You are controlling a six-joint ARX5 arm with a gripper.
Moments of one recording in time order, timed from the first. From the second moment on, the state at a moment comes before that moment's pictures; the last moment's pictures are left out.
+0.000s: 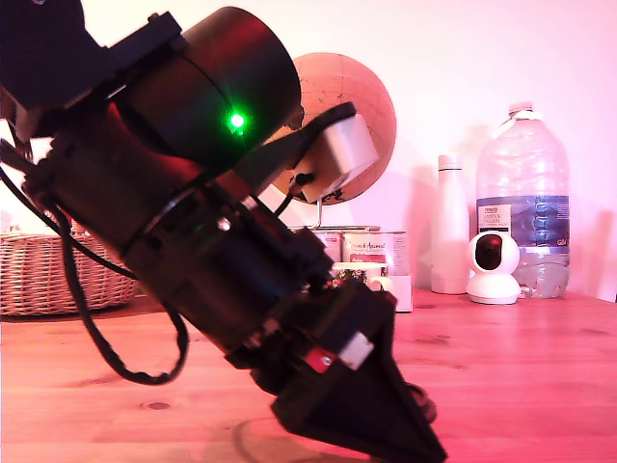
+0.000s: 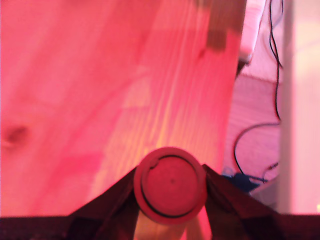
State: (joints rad) arm -1.00 1.59 0.67 0.13 0.30 0.11
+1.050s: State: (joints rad) arm -0.81 1.31 0.67 -0.11 0.19 0.15
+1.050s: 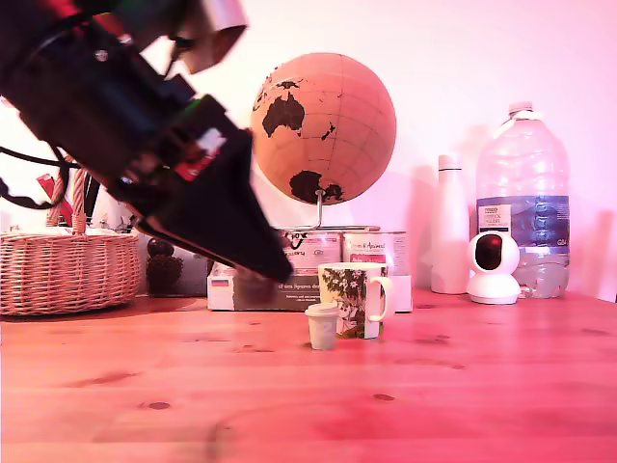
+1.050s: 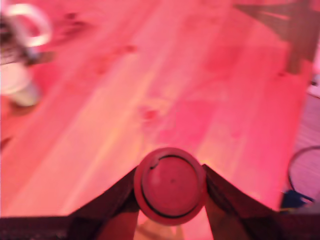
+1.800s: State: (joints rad) arm -0.61 1.29 0.67 0.01 0.21 0.16
